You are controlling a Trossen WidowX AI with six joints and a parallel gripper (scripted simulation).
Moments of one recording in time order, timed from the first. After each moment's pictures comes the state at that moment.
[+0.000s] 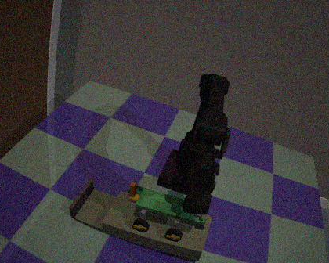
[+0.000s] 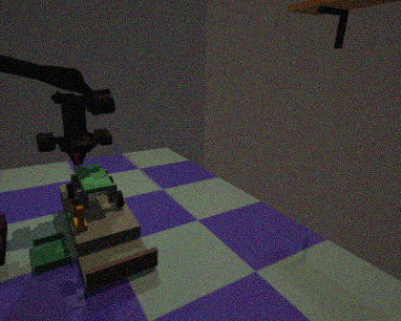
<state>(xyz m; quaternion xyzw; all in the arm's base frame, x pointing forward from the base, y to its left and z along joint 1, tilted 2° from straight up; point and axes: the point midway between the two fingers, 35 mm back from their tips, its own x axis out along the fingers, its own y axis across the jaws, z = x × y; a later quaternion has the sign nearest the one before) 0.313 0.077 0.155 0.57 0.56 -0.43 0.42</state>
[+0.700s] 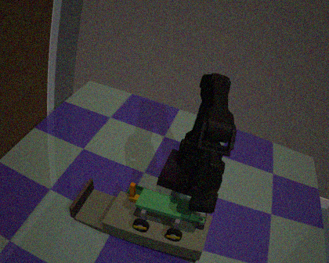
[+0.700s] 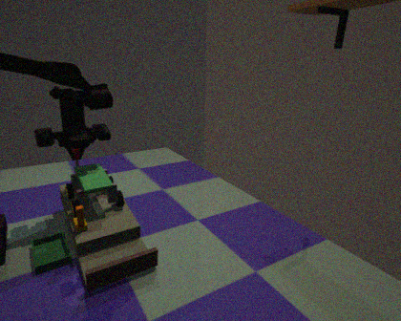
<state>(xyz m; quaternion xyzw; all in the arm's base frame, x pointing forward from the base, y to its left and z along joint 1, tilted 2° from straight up) 0.313 0.090 0.166 0.57 0.56 -0.42 0.42</state>
